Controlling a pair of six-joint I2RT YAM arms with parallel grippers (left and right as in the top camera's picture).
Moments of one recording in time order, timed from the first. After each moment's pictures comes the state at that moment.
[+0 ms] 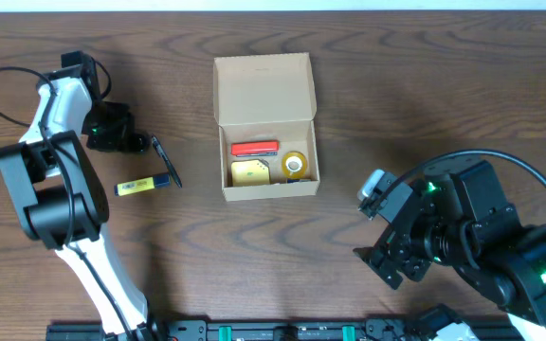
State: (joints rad) left arm 0.25 2.18 1.64 -0.99 0.12 -1.15; right arm 0.47 0.97 1.31 -1.41 -0.23 -0.36
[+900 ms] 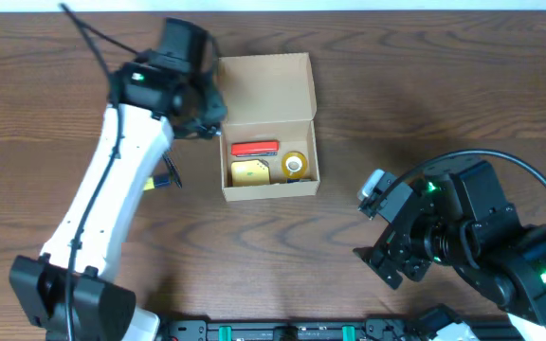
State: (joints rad) left arm -0.32 1.67 1.64 -1.13 -0.01 -0.69; right arm 0.47 0.97 1.31 -1.41 -0.23 -0.36
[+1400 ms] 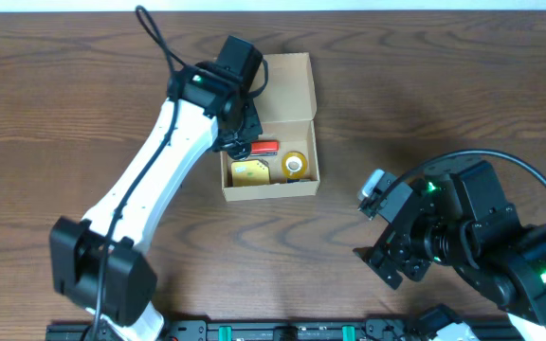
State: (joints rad) left arm -0.45 1.80 1.64 -1.16 -0.02 -0.72; right arm 0.47 0.97 1.31 -1.41 -0.23 -0.36
